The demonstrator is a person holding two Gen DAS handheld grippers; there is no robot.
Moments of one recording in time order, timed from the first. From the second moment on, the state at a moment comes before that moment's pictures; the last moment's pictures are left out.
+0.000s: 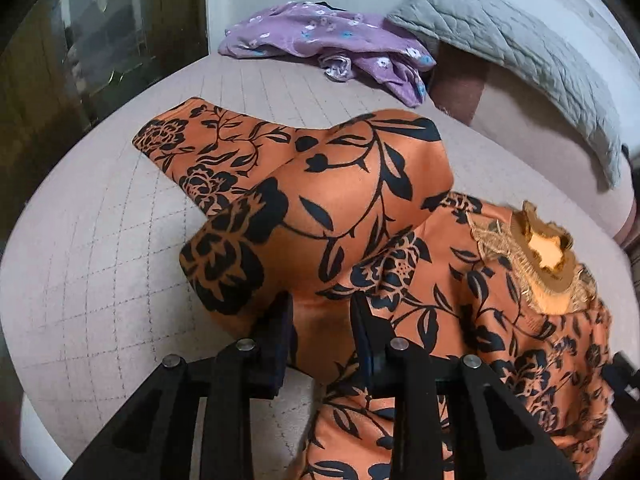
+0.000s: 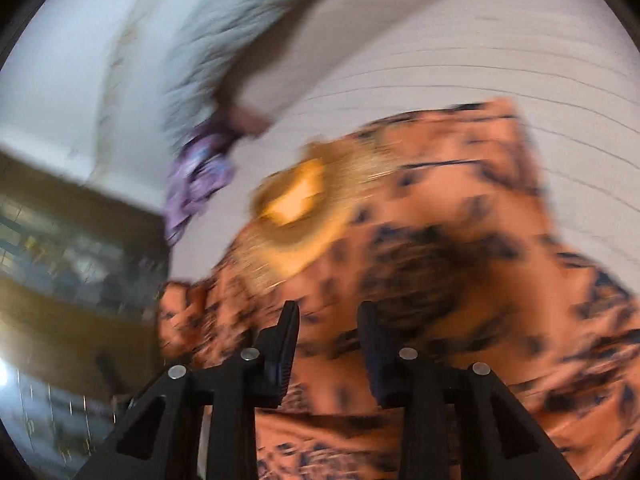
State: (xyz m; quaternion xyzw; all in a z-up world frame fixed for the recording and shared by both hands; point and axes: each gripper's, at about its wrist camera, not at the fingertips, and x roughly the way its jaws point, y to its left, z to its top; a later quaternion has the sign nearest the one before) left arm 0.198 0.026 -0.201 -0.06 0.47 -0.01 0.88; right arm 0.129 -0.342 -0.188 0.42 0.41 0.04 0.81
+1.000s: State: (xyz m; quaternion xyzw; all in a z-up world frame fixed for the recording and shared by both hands) left arm 0.262 0.148 -0.231 -0.35 0.47 -0.09 0.81; right arm 0.167 -0.183 -0.178 0.26 0.42 0.19 0.85
